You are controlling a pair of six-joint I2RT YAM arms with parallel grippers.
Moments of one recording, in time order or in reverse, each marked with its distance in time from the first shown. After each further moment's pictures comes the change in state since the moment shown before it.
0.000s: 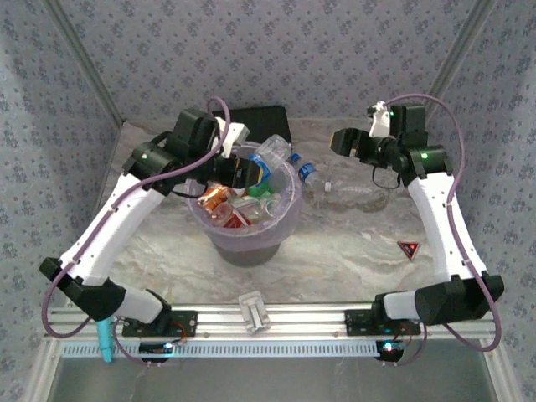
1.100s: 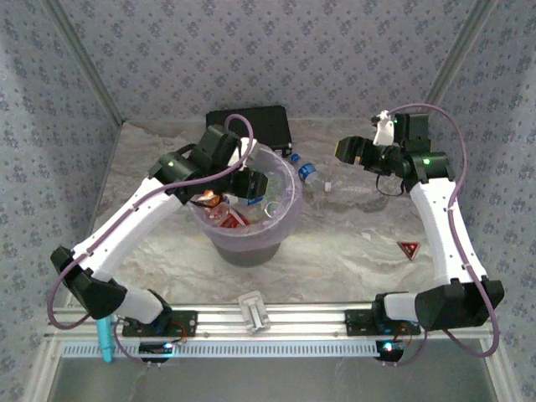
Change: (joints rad) left arm -0.090 0.021 -0.142 0.102 -0.183 -0.053; right arm -0.041 -0.031 -0.074 -0.011 -0.016 -0.012
